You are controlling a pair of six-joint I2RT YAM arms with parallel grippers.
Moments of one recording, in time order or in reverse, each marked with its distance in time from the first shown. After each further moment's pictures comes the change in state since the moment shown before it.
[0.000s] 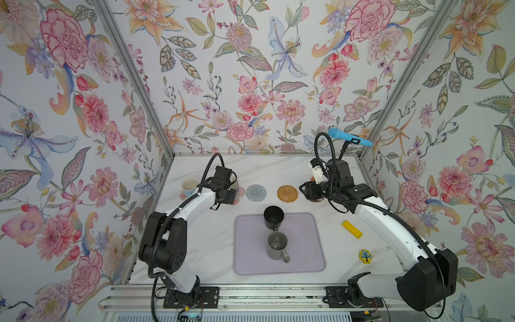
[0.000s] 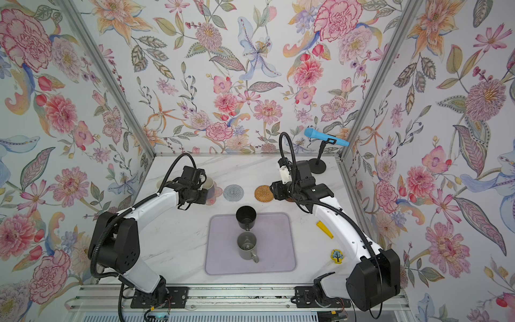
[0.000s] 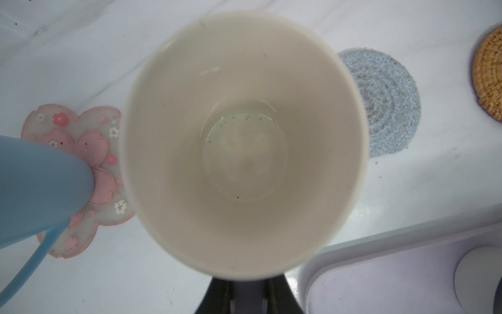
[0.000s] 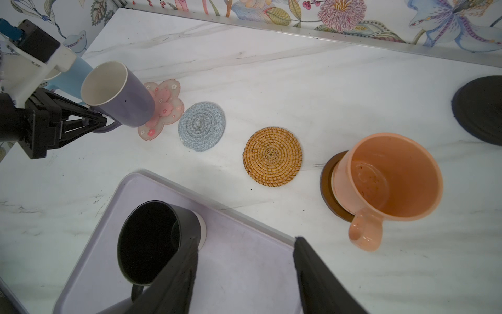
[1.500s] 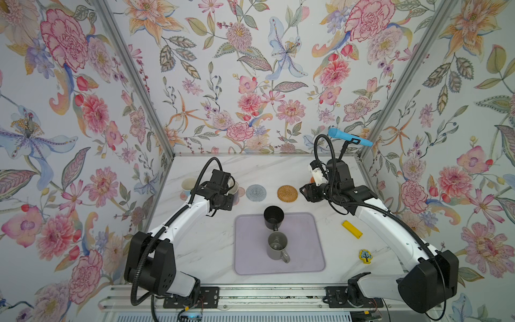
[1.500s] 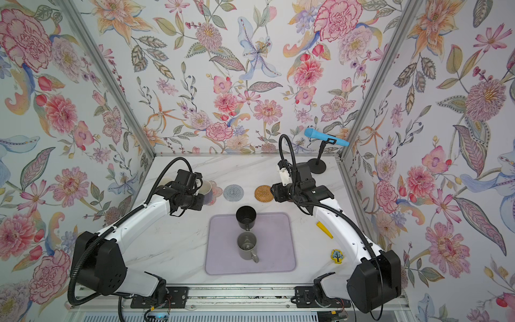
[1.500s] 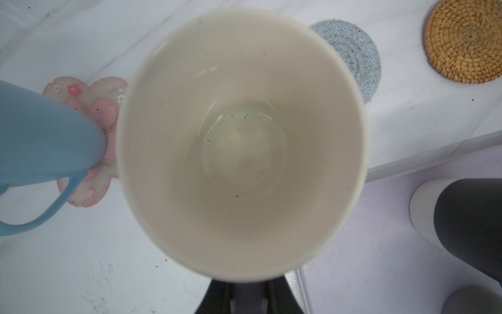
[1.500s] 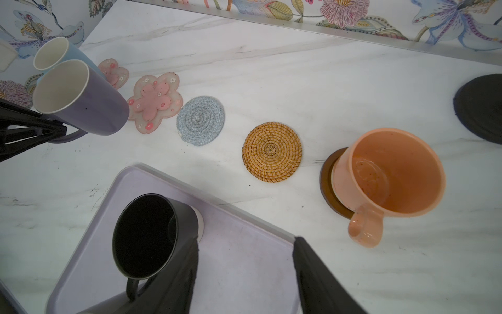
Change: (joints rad) left arm -0.034 -0.185 -0.054 -0.146 0.010 -0.002; right arm 0.000 -0.005 -0.026 0.005 -0.002 -0.020
